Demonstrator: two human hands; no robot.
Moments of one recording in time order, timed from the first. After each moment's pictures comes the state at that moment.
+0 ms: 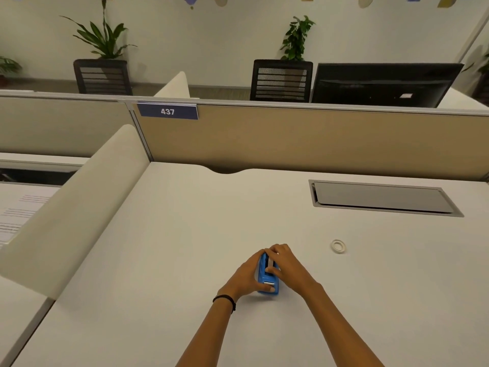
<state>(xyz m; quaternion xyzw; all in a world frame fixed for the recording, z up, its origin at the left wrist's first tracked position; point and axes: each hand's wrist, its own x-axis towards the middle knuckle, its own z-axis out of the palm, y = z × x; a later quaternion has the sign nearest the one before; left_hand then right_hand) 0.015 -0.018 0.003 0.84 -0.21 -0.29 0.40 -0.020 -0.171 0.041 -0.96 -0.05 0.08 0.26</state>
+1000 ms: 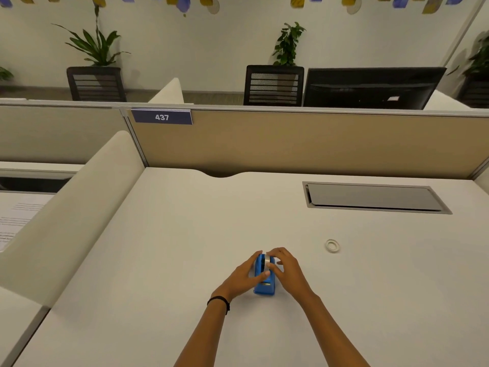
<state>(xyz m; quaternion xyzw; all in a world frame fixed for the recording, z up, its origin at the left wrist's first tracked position) 0.012 -0.019 0.013 0.82 -0.18 -0.32 0.45 -0.039 -0.167 0.040 -0.86 0.10 -0.01 0.51</state>
